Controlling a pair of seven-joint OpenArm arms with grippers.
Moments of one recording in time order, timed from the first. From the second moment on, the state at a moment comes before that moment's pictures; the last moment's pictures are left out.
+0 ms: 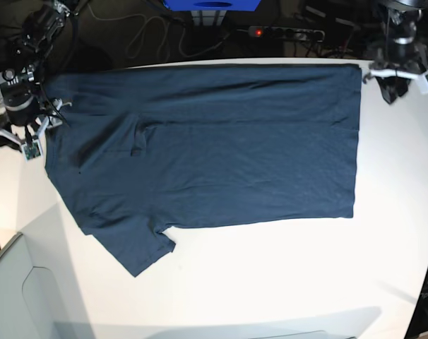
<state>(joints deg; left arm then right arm) 40.2 -6.8 -41.4 119.6 -36.8 -5.1 32.8 -13.0 4.7 36.5 115.6 -8.0 46.7 -48.0</state>
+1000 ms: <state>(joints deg) -20.8 -16.3 -15.5 49.4 -15.4 -5.0 18.3 -6.9 5.0 30.7 111.4 -8.3 46.7 -48.2</state>
